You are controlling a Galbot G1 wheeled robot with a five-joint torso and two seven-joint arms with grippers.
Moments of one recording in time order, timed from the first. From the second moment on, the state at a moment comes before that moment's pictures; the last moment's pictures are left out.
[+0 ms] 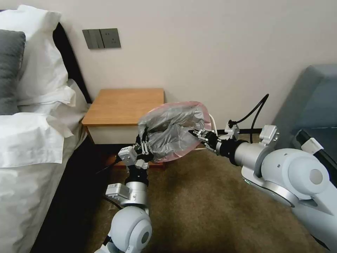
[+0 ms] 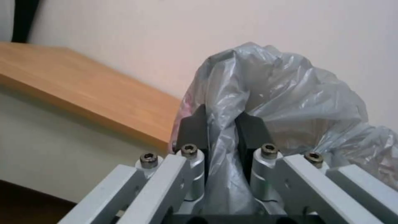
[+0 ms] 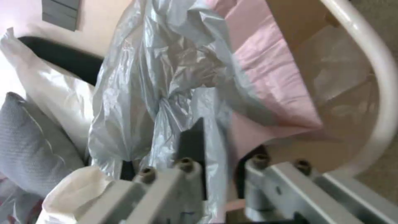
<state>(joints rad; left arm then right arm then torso) 1.39 -1.37 -0.12 -2.19 -0.40 -0.13 -0.43 -0.88 0.83 0.21 2.38 2.08 -0.21 0.95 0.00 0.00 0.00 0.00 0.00</state>
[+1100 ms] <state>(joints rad) 1.37 -1.37 -0.13 -2.23 -0.62 -0.04 -0.52 -1.25 0.81 0.29 2.50 1.80 -0.29 0.78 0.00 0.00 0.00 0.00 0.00</state>
